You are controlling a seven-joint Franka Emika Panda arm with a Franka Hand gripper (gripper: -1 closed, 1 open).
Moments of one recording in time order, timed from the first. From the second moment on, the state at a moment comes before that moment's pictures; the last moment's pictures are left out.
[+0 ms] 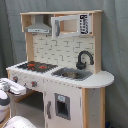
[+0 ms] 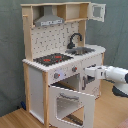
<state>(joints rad) -0.33 -1.50 1.48 -2.74 0.35 2.99 -1.13</state>
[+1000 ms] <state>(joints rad) -0.37 -1.50 1.52 -2.83 0.35 3.28 -1.19</state>
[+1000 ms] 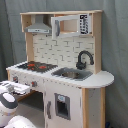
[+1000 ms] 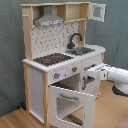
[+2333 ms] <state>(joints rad) -0.66 -1.48 1.61 -2.75 0.35 3.47 -1.19</state>
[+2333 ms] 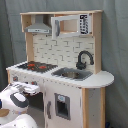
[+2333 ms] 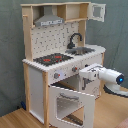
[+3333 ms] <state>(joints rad) -0.85 -1.48 1.68 -2.58 0.35 3.46 -1.14</state>
